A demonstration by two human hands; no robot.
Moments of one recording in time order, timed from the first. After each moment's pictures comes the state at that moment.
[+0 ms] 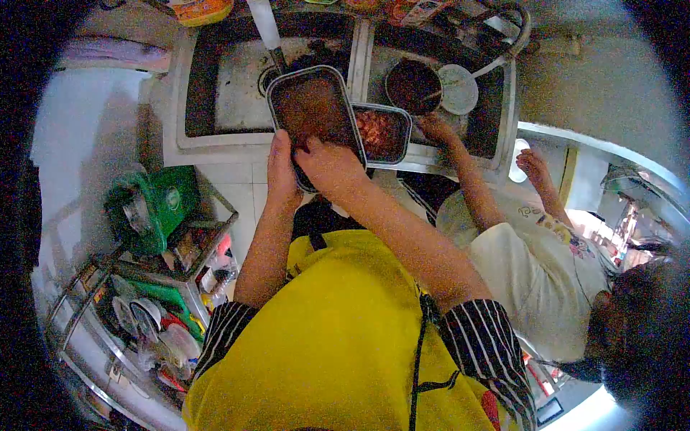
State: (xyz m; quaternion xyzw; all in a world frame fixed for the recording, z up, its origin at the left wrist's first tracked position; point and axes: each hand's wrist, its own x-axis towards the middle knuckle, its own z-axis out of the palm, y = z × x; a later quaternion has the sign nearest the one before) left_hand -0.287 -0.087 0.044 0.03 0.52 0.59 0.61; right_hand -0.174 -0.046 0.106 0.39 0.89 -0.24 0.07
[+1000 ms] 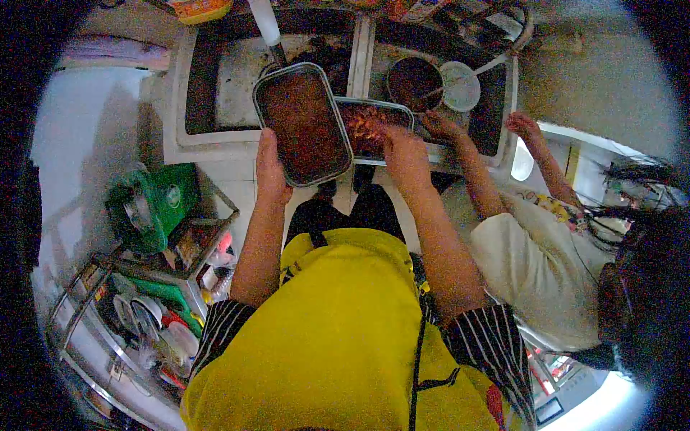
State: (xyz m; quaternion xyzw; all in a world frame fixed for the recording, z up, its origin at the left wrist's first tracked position) left_hand -0.312 -0.097 0.078 0.03 0.53 0.58 0.62; right_hand -0.075 -0.049 0.109 0.61 0.77 -0.20 -0.10
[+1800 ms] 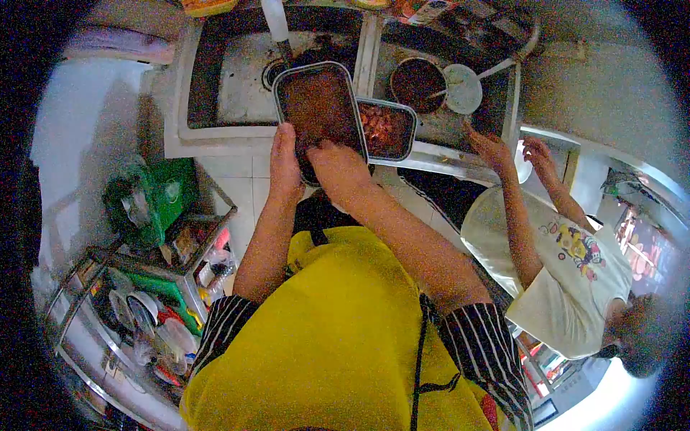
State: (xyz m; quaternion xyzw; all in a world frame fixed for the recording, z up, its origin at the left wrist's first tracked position) left_hand -0.292 -0.076 0.036 0.06 0.52 0.59 0.62; right_hand -0.172 -0.048 0.087 0.42 0.87 -0.26 0.04
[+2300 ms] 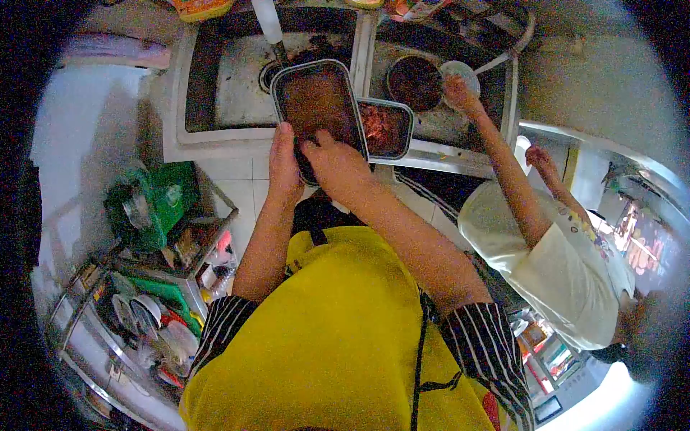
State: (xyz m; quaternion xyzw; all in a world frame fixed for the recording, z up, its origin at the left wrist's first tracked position) left_hand -0.291 -0.083 0.036 0.08 0.52 0.59 0.61; right_hand -0.175 -0.057 0.105 0.47 0.83 -0.31 0.01
